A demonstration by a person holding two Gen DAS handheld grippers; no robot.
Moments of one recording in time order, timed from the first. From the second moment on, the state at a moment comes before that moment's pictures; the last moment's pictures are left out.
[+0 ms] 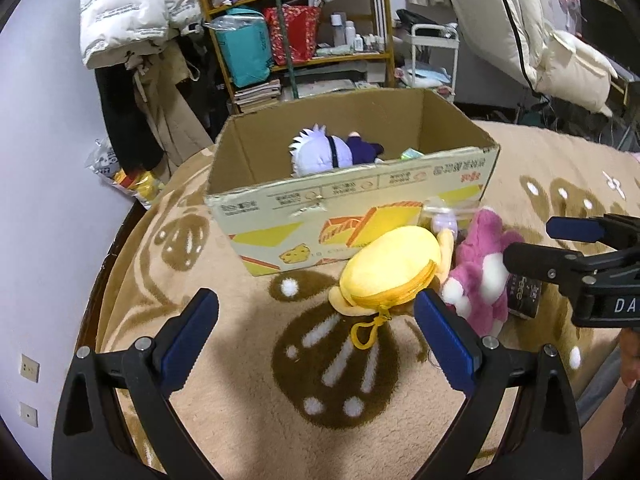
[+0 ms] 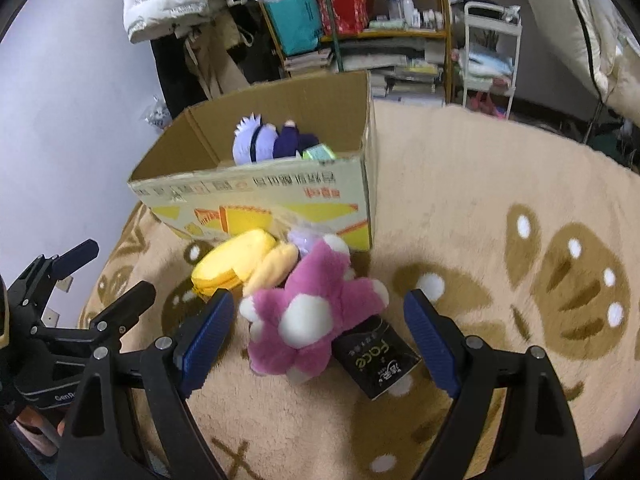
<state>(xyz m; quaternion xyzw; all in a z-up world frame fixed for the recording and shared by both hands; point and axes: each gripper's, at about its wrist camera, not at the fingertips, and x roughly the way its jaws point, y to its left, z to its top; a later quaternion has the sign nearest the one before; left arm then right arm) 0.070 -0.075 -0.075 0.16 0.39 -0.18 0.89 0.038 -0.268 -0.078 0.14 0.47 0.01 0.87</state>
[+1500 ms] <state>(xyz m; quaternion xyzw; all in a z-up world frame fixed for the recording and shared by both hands) 0.105 -0.136 -0.152 0.28 0.39 -0.22 0.85 0.089 -0.275 -0.126 0.16 0.53 0.01 0.83</state>
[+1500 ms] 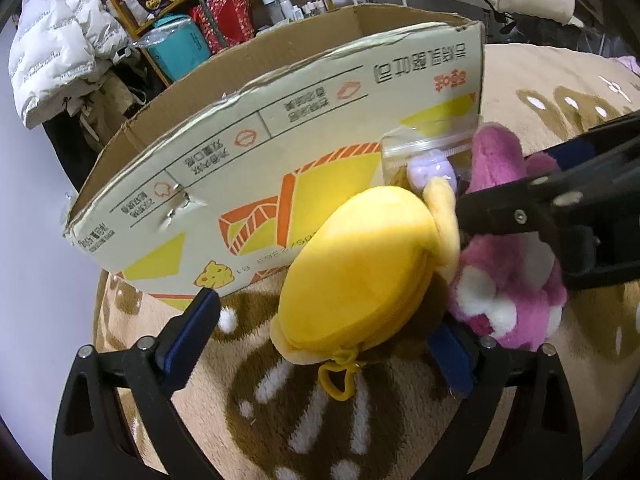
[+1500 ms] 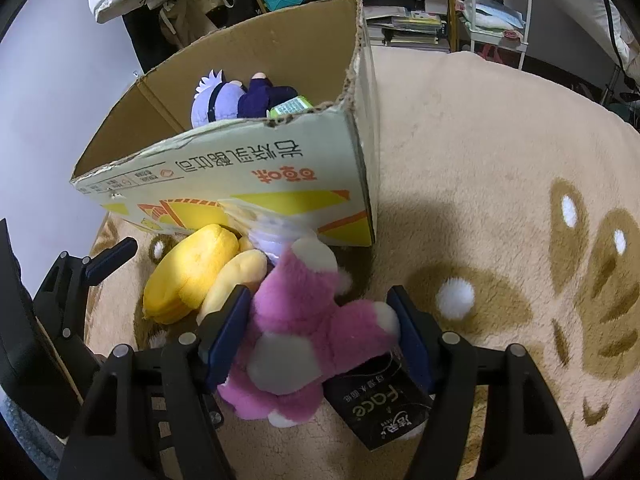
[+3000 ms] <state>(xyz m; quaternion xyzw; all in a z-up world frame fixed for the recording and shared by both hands) 0.062 -0.059 -0.060 0.13 0.35 -0.13 0.92 0.033 -0.246 -0.034 0.05 0.34 -0.01 0.94</state>
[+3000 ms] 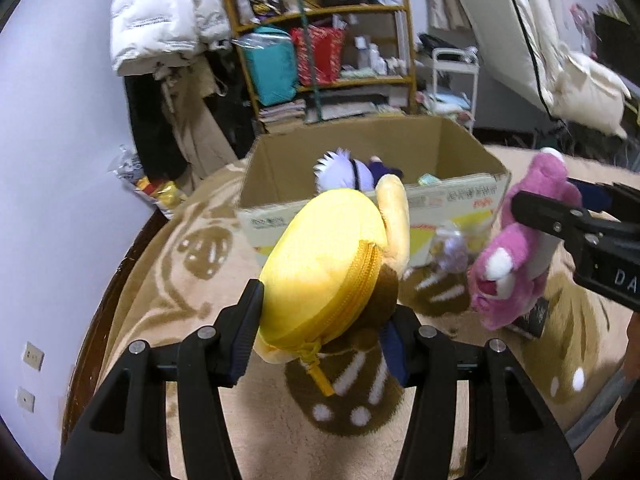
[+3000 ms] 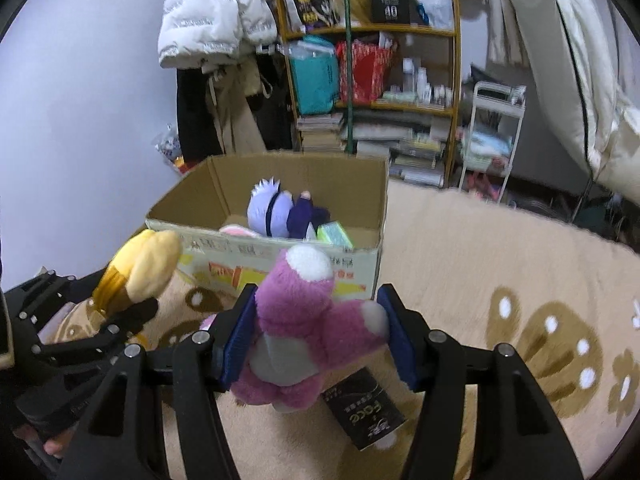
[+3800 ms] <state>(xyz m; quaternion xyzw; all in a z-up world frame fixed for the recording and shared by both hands) 0.060 -0.026 0.005 0.07 0.22 -0.08 0.97 0.040 -0.238 0.017 0.00 0.24 -0.02 0.97</state>
